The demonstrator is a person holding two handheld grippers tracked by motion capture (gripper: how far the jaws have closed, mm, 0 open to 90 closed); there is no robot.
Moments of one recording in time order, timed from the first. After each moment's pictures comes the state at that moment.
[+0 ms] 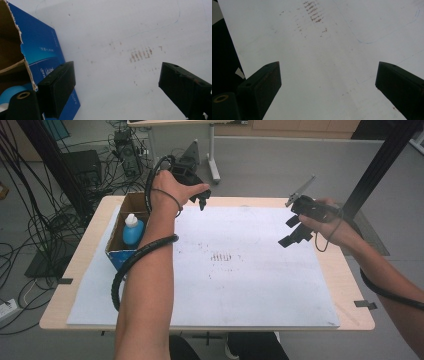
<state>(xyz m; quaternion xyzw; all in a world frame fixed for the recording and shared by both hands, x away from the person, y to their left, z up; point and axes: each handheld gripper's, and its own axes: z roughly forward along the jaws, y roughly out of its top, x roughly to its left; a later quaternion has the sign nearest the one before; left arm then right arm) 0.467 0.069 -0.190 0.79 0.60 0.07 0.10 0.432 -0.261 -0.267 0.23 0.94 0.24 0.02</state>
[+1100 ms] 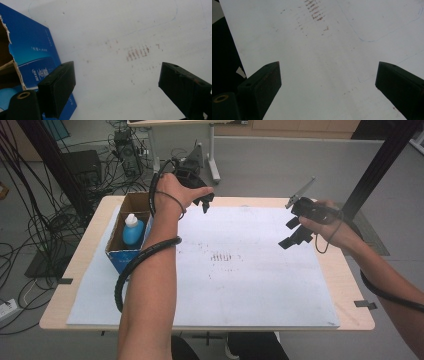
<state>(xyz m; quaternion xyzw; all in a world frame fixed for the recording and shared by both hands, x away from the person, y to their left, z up) 0.465 0.063 -0.196 0.80 0.59 0.06 0.10 0.430 -0.262 -0.270 0.23 0.94 0.24 0.01</state>
